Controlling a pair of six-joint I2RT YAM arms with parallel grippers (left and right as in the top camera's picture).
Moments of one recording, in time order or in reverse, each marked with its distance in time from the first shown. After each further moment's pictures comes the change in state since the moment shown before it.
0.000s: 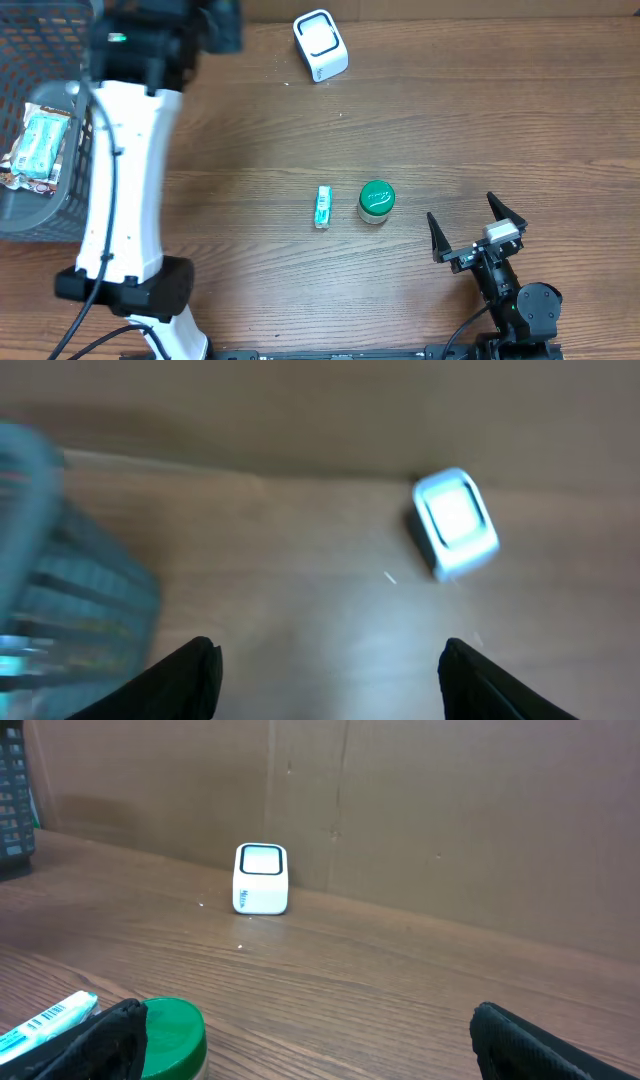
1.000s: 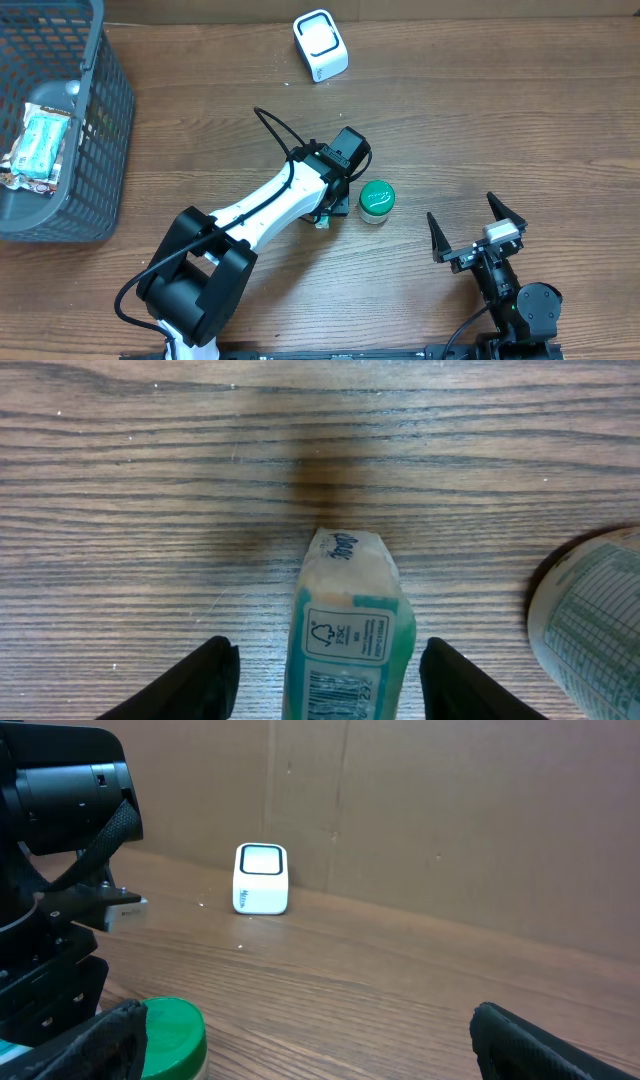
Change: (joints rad) left arm -0.517 0.009 -1.130 0.435 0.075 -0.467; right arm 0.000 0.000 0.000 0.000 0.000 0.000
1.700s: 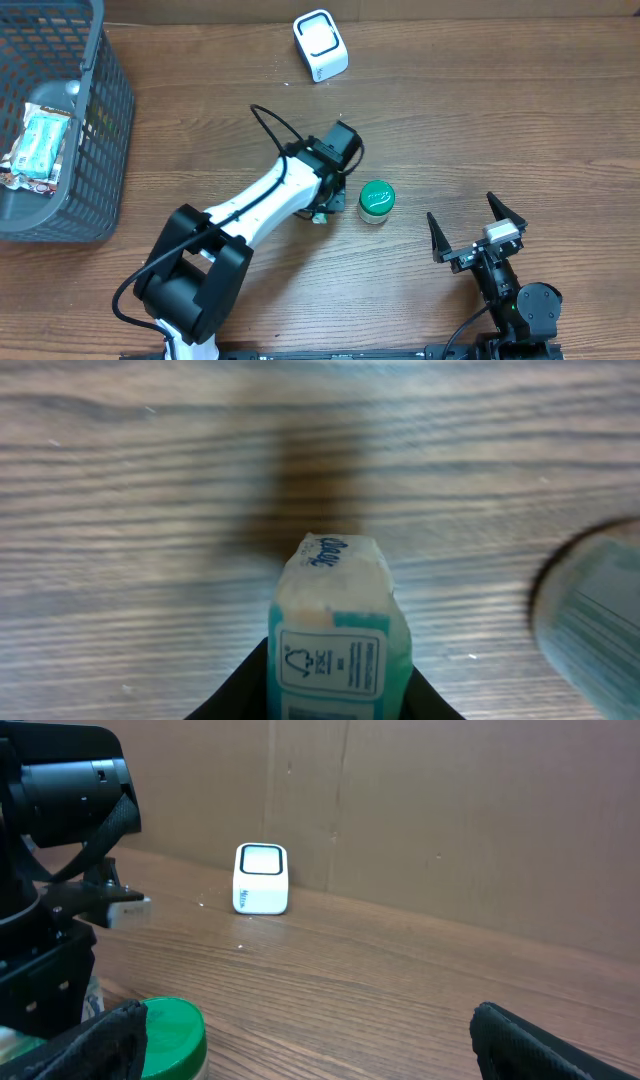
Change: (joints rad) left arm 0.026 0.000 0.000 0.010 0.037 0.076; right arm 0.000 0.000 0.000 0.000 0.000 0.000
